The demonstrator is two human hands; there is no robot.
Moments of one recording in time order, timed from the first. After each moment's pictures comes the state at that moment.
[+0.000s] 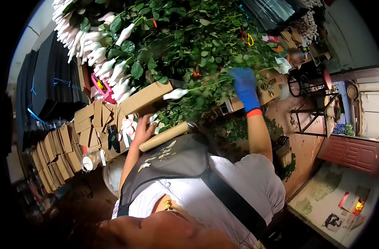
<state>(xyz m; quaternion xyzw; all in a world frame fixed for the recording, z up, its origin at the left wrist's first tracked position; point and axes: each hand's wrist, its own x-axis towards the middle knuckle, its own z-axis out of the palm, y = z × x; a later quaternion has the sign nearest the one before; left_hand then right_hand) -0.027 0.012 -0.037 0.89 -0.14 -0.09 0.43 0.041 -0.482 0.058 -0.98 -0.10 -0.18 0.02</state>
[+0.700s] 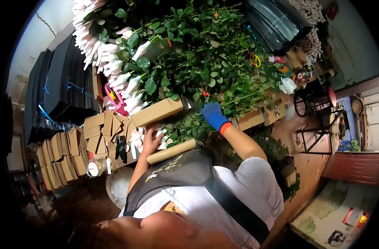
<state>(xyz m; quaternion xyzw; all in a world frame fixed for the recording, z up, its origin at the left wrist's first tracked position) -0.021 0.012 -0.073 0.85 -0.05 -0.06 0.53 0.066 -0.336 -0.030 -0.96 -0.16 0.20 -0.13</state>
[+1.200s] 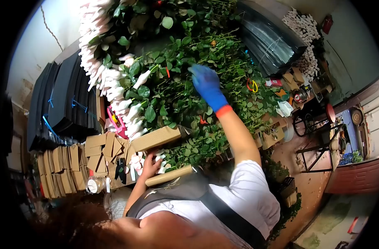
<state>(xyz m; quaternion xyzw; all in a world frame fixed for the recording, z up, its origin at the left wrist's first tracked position) -0.021 0.008 -0.059 0.86 -0.06 -0.07 0.50 0.232 -0.339 0.145 -0.91 -0.19 -0.34 0.17</state>
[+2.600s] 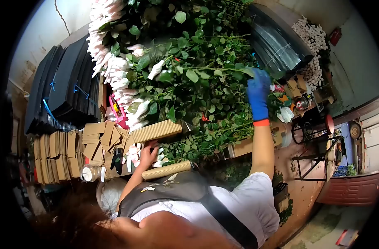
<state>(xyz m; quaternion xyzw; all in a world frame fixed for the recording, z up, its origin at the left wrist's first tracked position) -0.004 -0.001 -0.059 0.88 -0.04 0.03 0.47 0.176 -0.472 0.183 -0.89 -0.12 -0.43 0.12</state>
